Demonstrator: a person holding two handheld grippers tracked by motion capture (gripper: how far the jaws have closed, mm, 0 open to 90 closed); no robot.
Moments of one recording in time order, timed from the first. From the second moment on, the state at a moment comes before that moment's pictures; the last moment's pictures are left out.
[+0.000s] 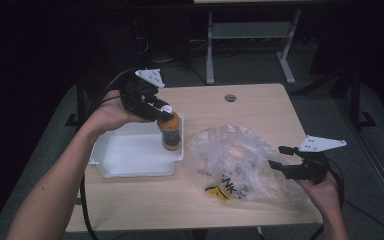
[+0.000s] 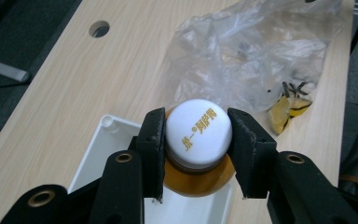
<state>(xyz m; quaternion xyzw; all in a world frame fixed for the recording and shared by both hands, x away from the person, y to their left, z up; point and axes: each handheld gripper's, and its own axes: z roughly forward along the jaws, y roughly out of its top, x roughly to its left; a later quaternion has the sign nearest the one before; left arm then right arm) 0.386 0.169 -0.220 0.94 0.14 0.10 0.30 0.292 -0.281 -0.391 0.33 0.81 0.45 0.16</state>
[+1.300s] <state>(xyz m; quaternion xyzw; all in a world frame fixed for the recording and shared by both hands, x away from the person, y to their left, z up) 0.392 0.186 -0.283 0.94 0.17 0.08 0.29 0.294 -0.277 -0.393 0.33 0.82 0.45 0.16</state>
